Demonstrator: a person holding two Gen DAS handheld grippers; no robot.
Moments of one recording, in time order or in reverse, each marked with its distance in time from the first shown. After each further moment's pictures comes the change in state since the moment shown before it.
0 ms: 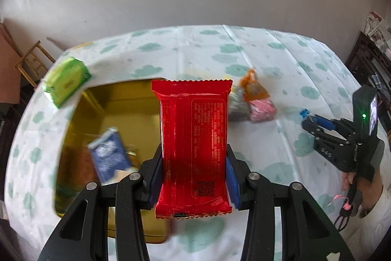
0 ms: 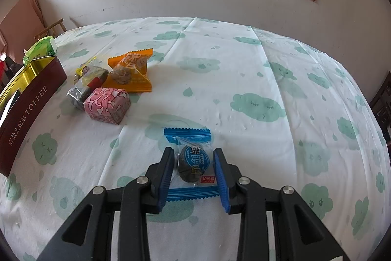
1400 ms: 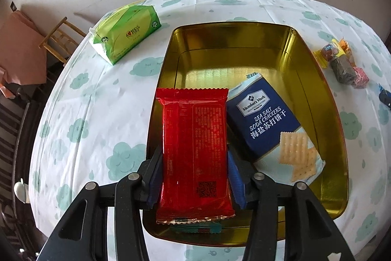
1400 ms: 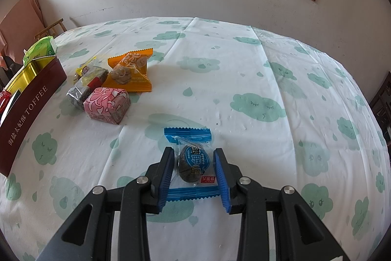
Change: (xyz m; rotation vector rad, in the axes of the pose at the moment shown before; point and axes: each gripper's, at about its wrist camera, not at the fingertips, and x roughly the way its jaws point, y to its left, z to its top) left arm 0.048 0.143 -0.044 -0.032 0.177 0.169; right arm 0.000 0.000 0.000 0.001 0.000 -0.001
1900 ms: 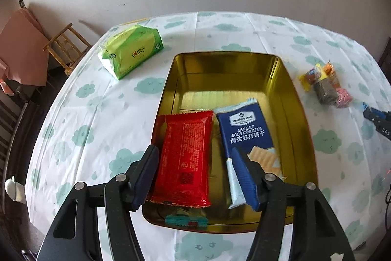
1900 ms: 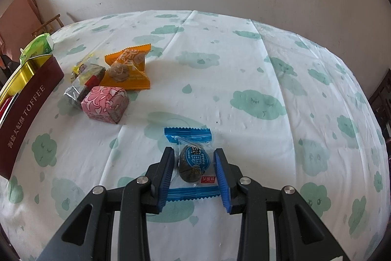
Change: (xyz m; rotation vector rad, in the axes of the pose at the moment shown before) left arm -0.039 -0.002 -0.001 -0.053 -0.122 -0.023; right arm 0.003 0.000 0.006 0.008 0.062 -0.009
